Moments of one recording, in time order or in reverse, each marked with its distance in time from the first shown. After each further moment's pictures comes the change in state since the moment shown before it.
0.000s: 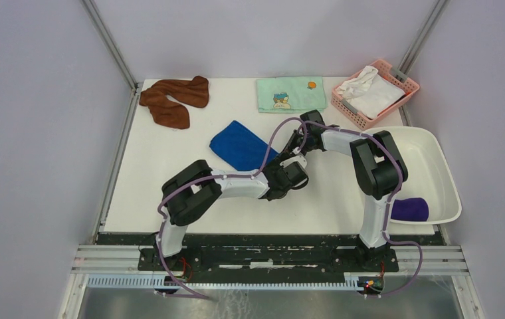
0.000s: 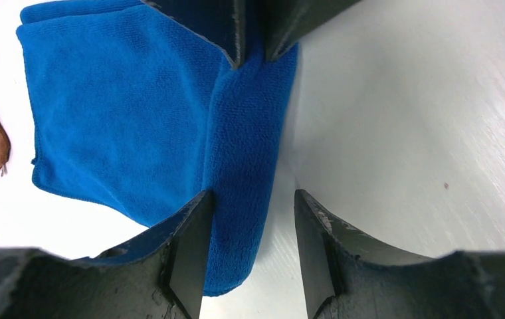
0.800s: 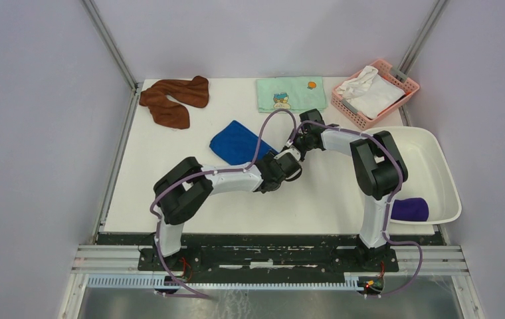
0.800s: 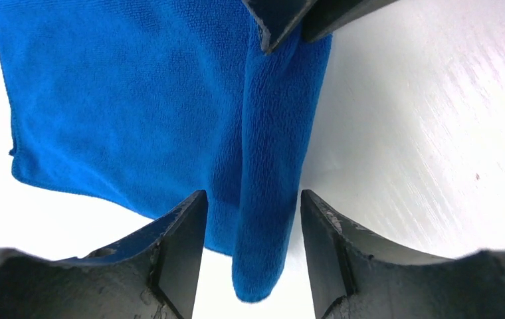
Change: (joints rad) left arm 0.068 -0.037 0.002 -0.043 0.105 -0.034; right arm 0.000 -0.010 0.008 -0.008 0.015 -0.060
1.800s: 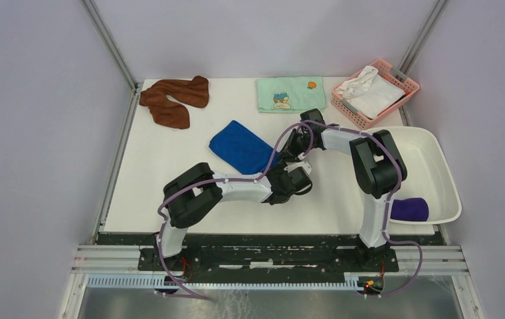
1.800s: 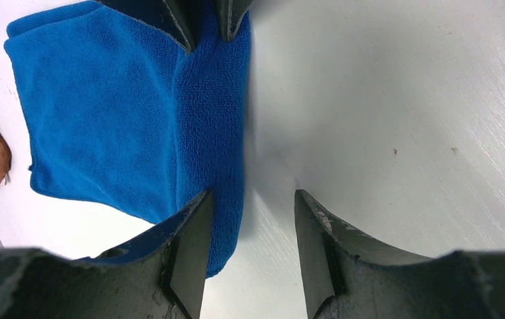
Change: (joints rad) left arm -0.109 0.038 0.018 -0.007 -0.090 0.040; right arm -0.003 0.023 0.010 0.009 -0.034 0.002
